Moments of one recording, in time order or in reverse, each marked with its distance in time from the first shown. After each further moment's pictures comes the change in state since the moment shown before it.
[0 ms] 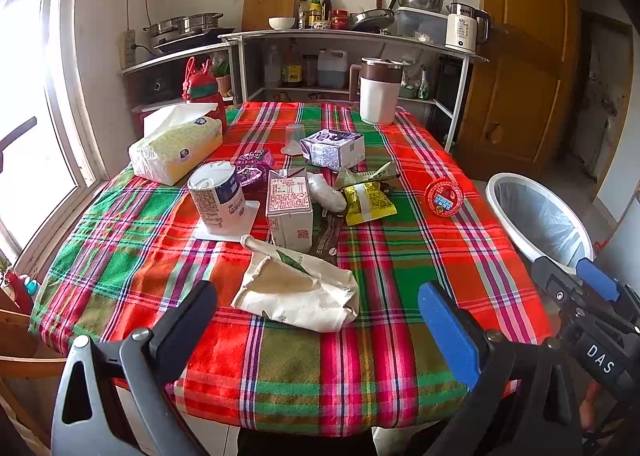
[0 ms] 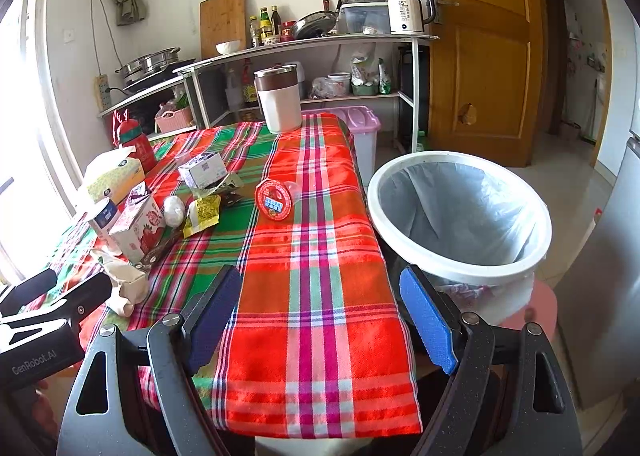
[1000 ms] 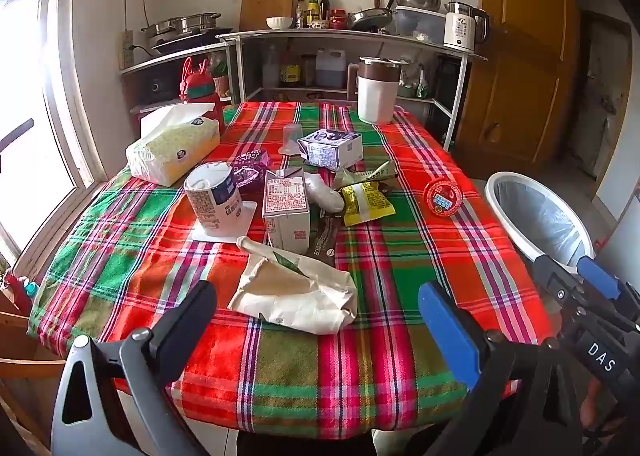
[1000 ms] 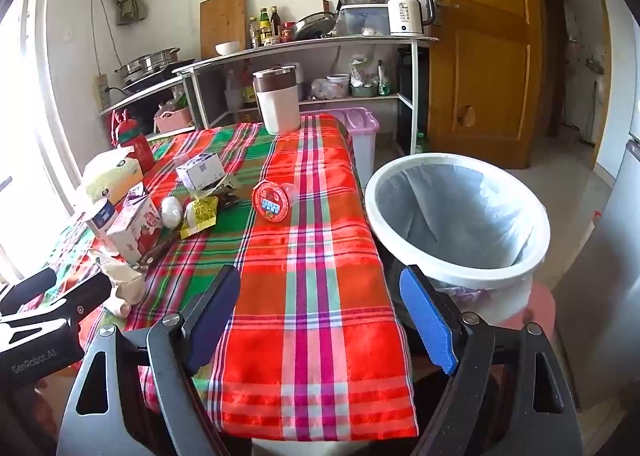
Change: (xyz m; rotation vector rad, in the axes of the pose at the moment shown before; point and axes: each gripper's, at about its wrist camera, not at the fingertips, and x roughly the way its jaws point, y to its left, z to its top) left arm 0.003 -0.004 0.001 0.008 0.002 -0.004; right arm 0.001 -0.003 0.001 -0.001 -0.001 -0.002
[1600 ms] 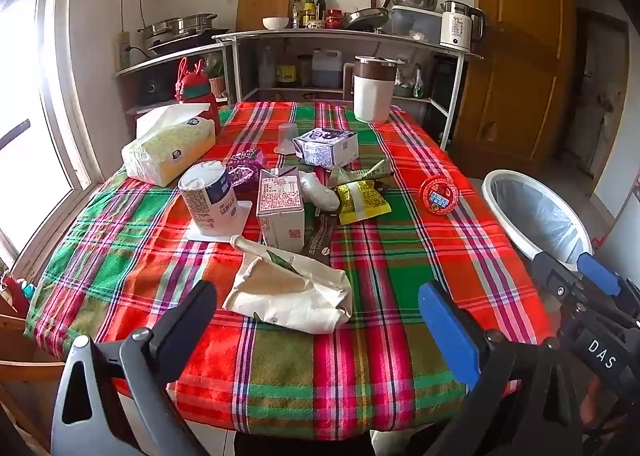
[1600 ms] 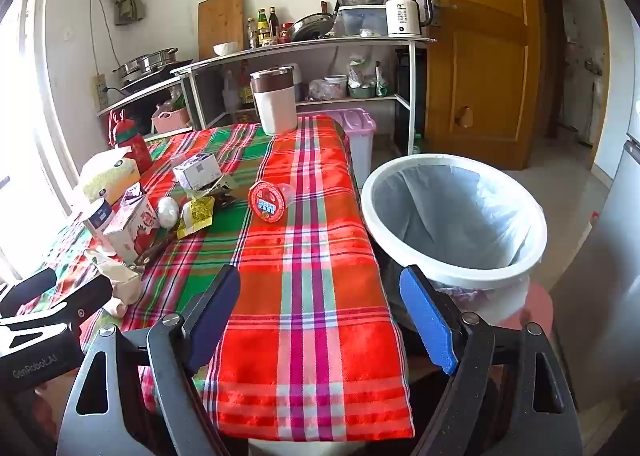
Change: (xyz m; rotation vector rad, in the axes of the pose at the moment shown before) left arm 0.001 -0.003 -0.002 0.005 -0.016 -0.010; right arm -0.002 -0.003 -0.001 0.002 -0.017 -0.007
